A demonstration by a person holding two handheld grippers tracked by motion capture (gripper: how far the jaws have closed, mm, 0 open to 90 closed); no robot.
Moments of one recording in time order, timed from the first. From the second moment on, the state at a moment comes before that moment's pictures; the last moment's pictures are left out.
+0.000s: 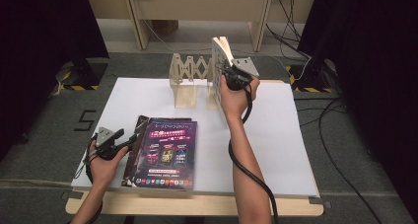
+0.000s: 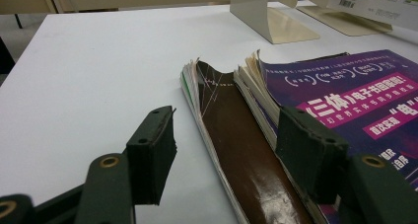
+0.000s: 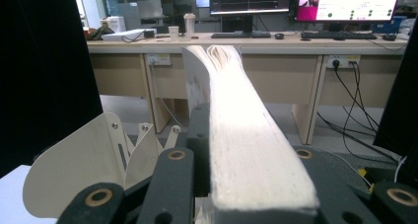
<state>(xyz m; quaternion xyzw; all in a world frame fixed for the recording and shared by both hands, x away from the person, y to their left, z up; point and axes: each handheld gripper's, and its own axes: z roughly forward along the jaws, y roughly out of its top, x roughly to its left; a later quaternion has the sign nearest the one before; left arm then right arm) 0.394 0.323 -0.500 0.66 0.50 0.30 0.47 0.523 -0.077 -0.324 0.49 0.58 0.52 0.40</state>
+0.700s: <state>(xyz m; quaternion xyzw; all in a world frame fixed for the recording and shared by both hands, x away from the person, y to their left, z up) 0.394 0.323 -0.500 0.66 0.50 0.30 0.47 0.535 -0.068 -0.337 0.48 0.58 0.51 0.41</state>
